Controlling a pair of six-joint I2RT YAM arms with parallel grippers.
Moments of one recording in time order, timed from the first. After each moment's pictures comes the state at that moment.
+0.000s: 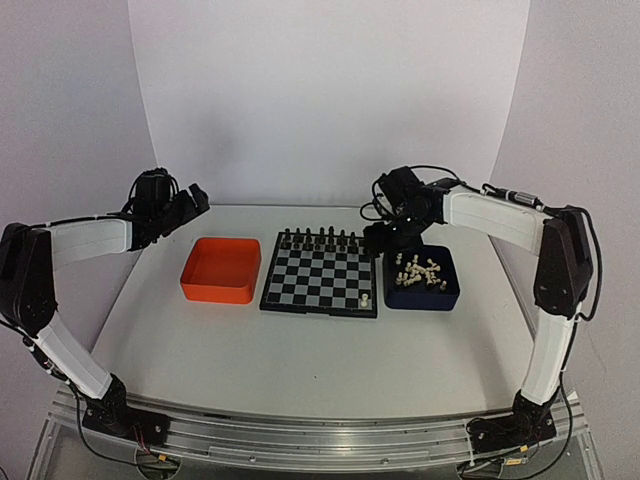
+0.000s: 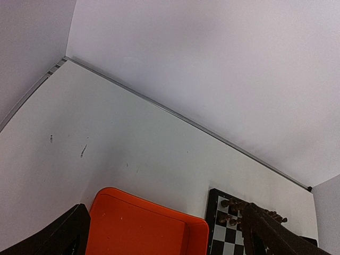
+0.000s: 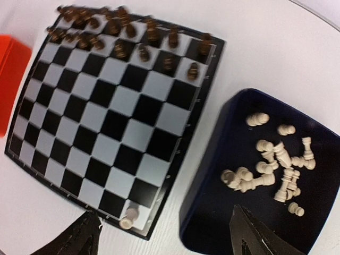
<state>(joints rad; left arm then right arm) -0.25 1.55 1.03 0.12 -0.15 -0.62 0.61 1.93 1.65 -0.77 0.08 0.27</state>
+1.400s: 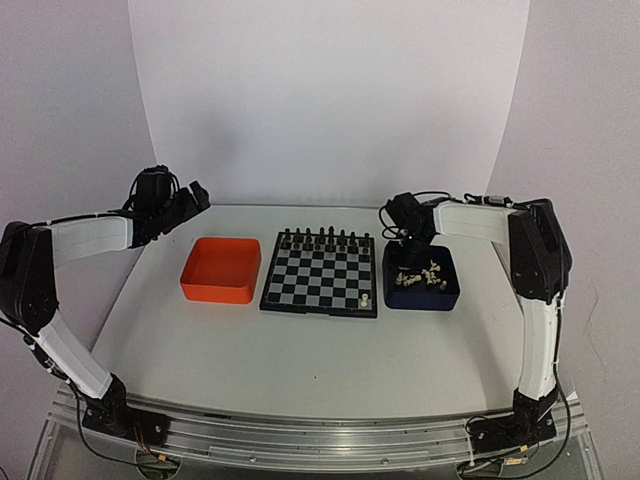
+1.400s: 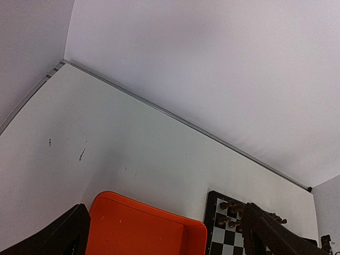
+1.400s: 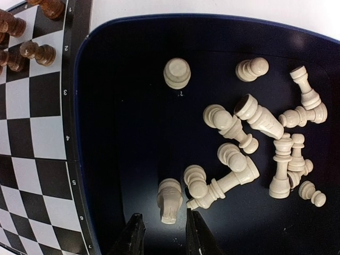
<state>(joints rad) -0.25 1.56 1.06 0.10 -0.15 -0.62 0.49 2.11 1.62 -0.77 0.13 0.56</state>
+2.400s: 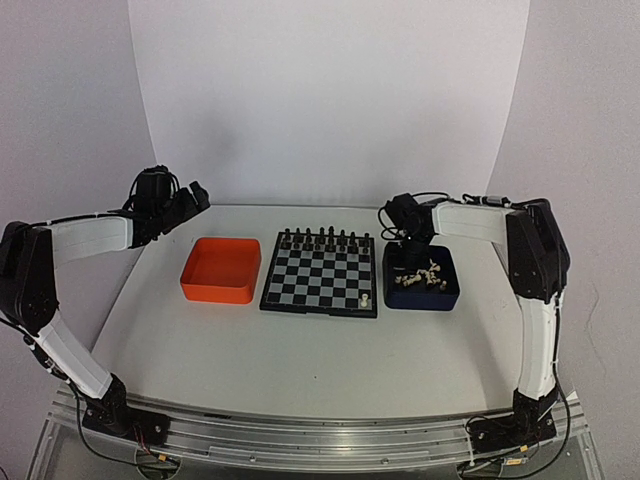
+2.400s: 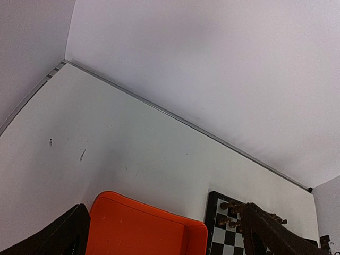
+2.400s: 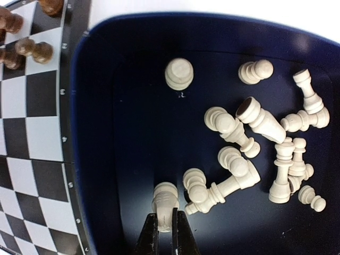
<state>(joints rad) -0.25 1.56 1.06 0.11 -0.15 -0.62 0.49 2.11 1.63 -0.77 0.13 0.53</state>
